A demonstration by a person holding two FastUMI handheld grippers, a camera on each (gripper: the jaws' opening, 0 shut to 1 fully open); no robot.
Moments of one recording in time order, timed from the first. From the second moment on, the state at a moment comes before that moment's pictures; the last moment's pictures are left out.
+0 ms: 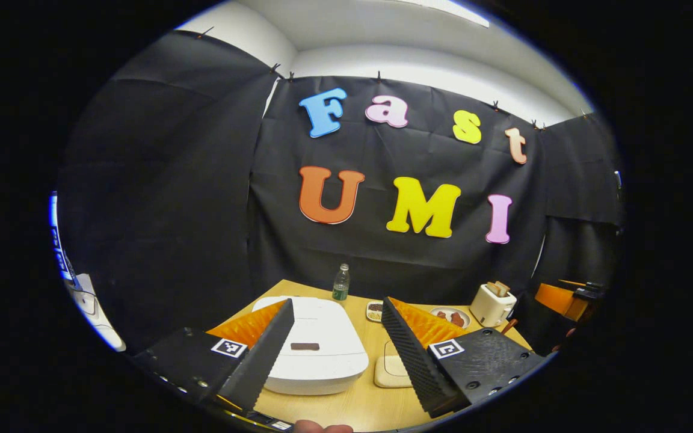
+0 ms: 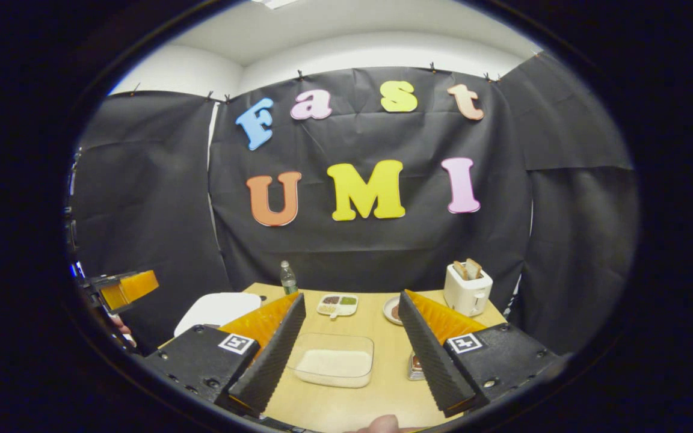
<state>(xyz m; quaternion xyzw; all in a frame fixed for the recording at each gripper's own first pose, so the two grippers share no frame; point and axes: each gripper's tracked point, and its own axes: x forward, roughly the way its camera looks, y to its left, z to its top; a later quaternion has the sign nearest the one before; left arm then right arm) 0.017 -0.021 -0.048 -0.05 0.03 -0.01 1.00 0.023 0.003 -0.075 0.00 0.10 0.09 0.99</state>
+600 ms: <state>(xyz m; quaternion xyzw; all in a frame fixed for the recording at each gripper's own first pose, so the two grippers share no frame) -0.091 -0.043 -0.013 -0.02 -0.03 -0.05 1.00 -0.107 -0.003 -0.040 -0.02 0.06 0.02 1.00</state>
